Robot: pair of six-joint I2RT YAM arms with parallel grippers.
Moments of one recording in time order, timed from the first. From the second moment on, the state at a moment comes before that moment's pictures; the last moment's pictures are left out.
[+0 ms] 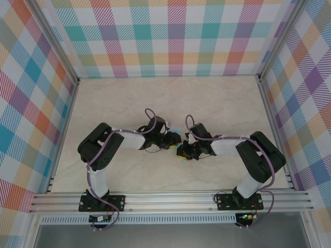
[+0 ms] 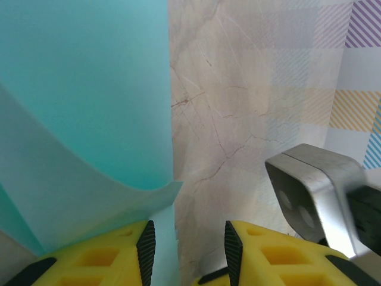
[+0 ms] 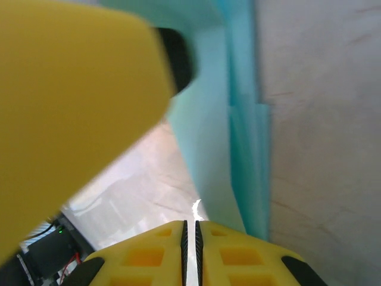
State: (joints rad) left arm -0.67 1.90 0.90 0.23 0.53 -0.99; right arm 0.62 1.64 0.65 -0.04 -0.58 0.90
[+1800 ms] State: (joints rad) left arm -0.66 1.92 1.03 0.01 0.49 -0.89; right arm 0.61 1.67 0.56 0.22 -0.58 1.01
